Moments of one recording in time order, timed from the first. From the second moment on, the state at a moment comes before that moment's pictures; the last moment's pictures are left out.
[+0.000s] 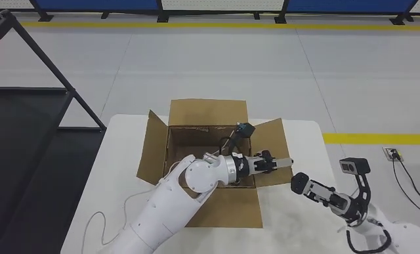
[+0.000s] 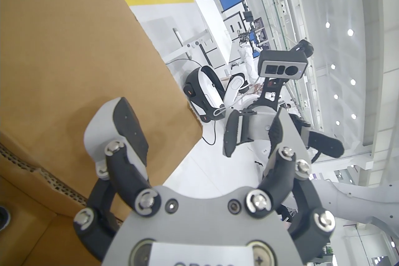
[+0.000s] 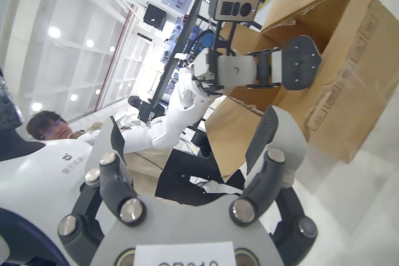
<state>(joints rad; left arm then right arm) 0.51 -1.48 -0.74 -1.15 -0.02 -0.27 -0.62 -1.30 -1.13 1.73 -1.67 0.41 -0.46 1.11</state>
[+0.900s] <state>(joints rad) 0.90 -1.37 -1.11 -1.75 0.25 -0.25 -0.52 -1.07 -1.14 1.49 -1.56 0.12 -0.36 0.77</state>
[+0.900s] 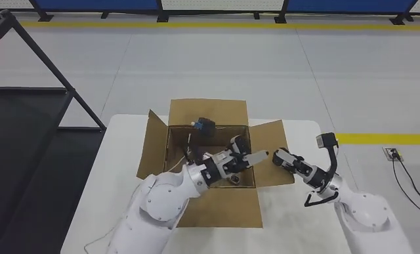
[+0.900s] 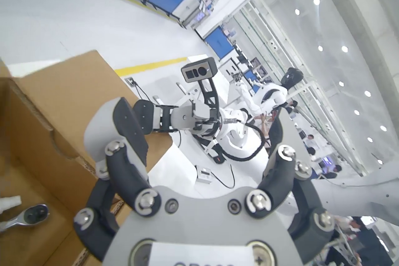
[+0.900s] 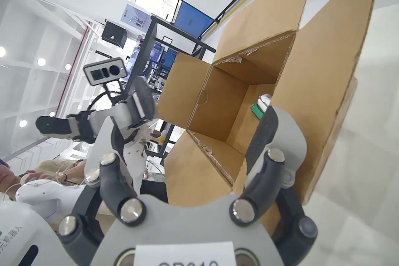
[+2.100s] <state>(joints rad) 1.36 -1.30 -1.73 -2.09 0.09 -0.27 -0.33 -1.03 -1.12 1.41 -1.57 -0.12 -0.15 0.71</state>
